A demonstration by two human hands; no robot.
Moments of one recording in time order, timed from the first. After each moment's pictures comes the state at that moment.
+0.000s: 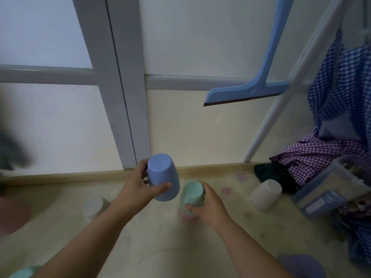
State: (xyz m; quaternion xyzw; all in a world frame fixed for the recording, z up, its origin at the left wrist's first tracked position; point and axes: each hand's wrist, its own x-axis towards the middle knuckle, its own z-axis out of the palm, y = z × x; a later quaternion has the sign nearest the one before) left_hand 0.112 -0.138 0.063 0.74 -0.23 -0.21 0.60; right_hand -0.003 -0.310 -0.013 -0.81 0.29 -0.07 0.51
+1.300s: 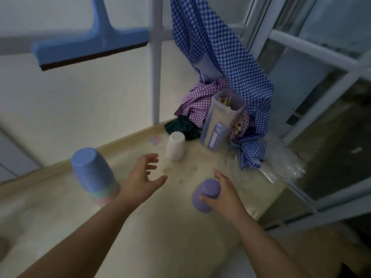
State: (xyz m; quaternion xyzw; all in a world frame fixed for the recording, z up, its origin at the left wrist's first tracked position) left_hand -0.033 -0.290 0.009 0.71 -0.45 -0.28 0.46; right_hand -0.256 -0.378 -0.009 -0.76 0.52 -0.15 0.37
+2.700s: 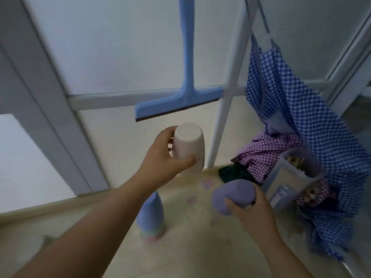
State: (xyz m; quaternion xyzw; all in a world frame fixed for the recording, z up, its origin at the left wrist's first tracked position) left_hand 0.061 -0.315 0.146 0.72 -0.41 -0.11 0.55; right_hand -0.140 -0.426 0.063 -0.73 0.38 -0.29 0.48
